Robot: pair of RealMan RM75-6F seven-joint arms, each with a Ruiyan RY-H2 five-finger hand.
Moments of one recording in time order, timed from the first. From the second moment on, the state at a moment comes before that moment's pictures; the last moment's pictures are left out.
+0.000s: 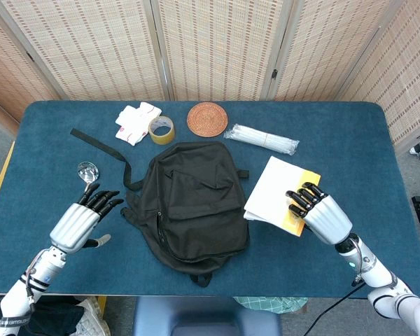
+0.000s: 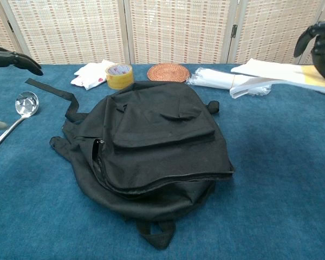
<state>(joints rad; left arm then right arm) -0.45 -1.15 -0.08 -1.67 1.65 1.16 0.09 0.52 -1.58 -0.01 -0.77 -1.82 1.84 0.14</state>
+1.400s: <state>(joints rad) -0.82 -1.54 -0.08 -1.55 1.42 0.71 0.05 0.49 -1.34 0.06 -1.12 -1.88 1.79 -0.08</state>
